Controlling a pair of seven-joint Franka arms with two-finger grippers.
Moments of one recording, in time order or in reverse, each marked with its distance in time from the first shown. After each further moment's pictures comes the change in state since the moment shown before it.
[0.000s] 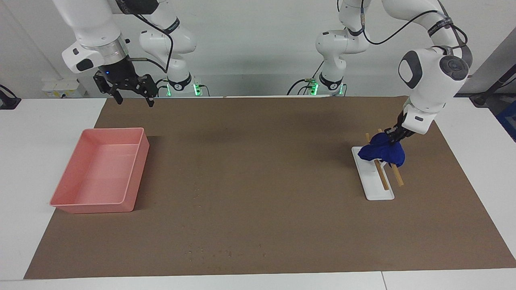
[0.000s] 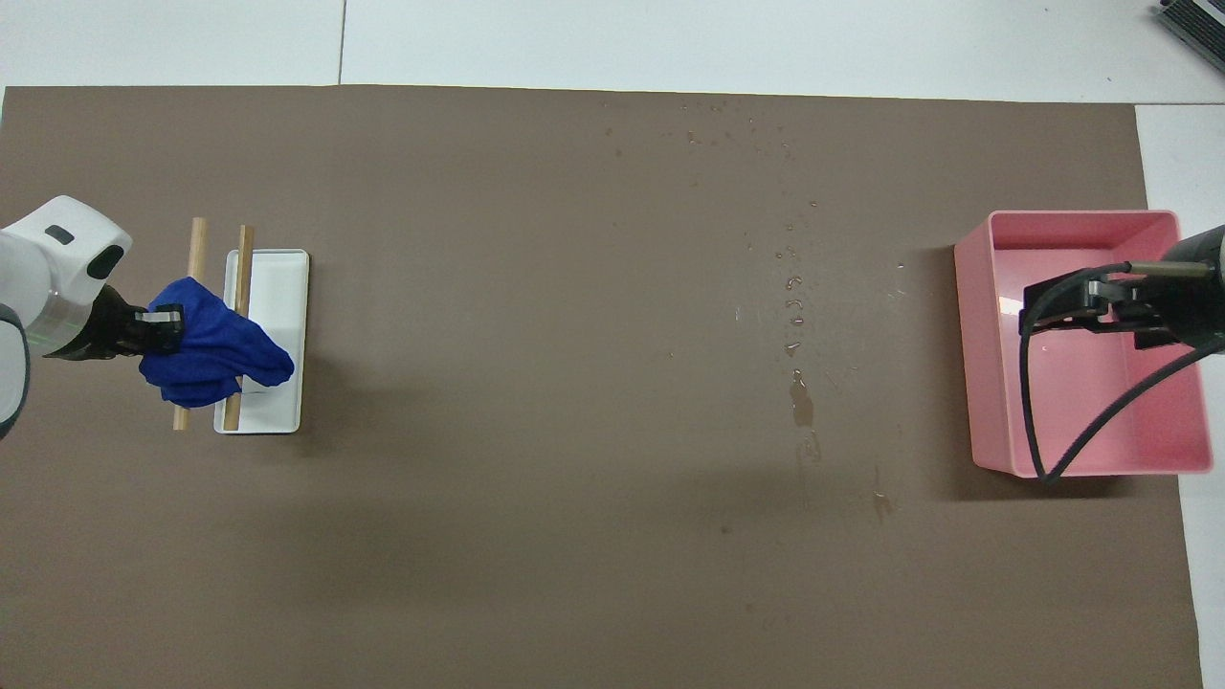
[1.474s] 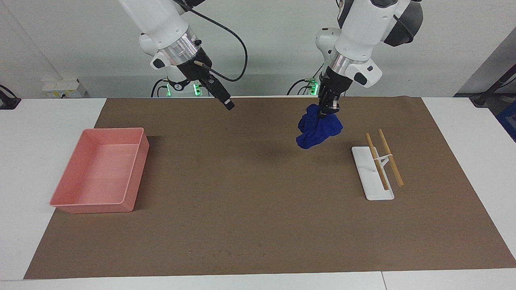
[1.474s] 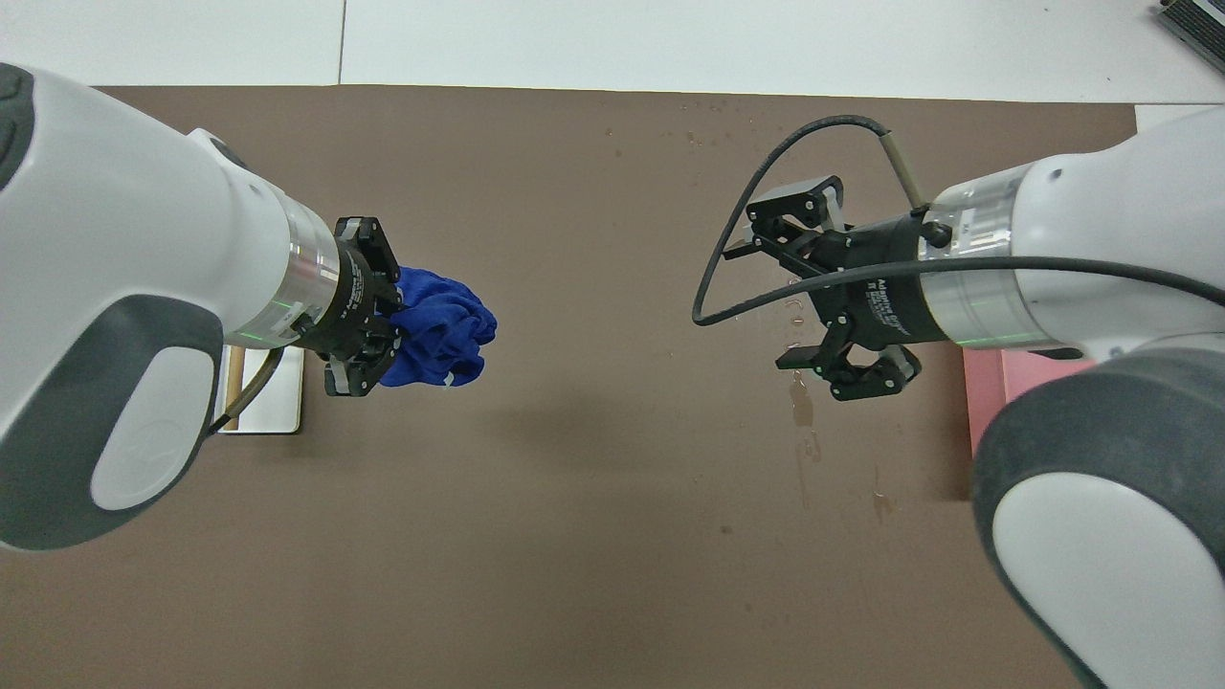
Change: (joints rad) left arm -0.388 0.007 -0.060 0.360 -0.212 -0.186 -1.824; right arm 0.149 0.063 0.127 -0.015 0.461 0.313 1.134
